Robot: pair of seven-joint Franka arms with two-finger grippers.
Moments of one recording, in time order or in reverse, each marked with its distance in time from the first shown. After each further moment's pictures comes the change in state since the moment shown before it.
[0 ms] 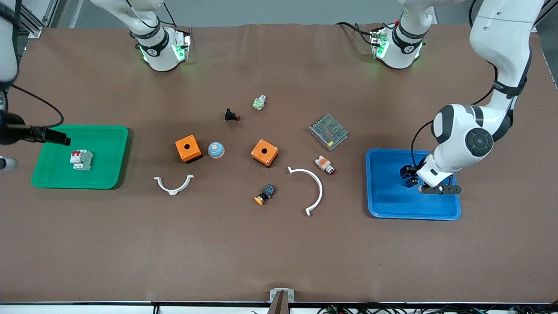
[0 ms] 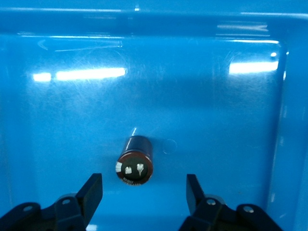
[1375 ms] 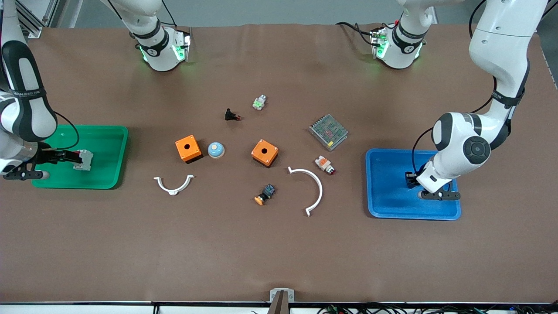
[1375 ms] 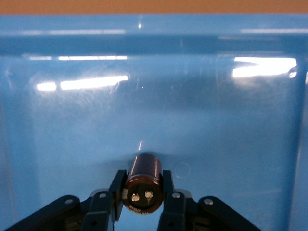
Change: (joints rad) left arm 0.015 0.052 -0.004 0.063 0.041 0.020 0.007; right arm -0.266 0.184 -0.007 -0.413 -0.015 0.701 -0.383
